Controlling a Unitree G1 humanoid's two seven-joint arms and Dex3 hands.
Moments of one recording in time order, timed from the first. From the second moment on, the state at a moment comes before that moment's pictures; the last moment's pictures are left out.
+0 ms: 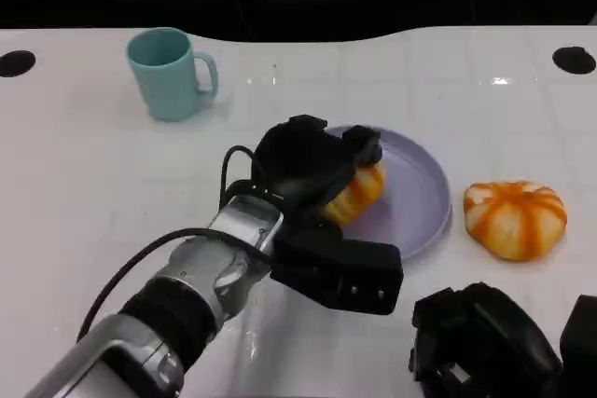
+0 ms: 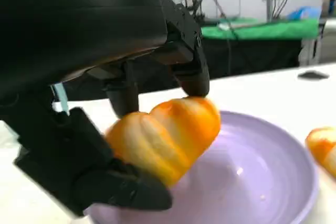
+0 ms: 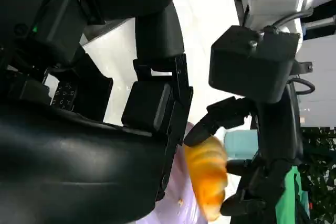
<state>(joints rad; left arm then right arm) -0.78 0.02 -0.67 0.83 0.91 -0.07 0.24 0.03 -0.06 0.09 0.23 0.20 -0.18 0.57</state>
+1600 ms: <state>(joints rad) -0.25 0.12 -0.23 0.38 -0.14 -0.54 -0.40 0.03 -0.06 0.09 0.23 0.21 -0.17 0.56</state>
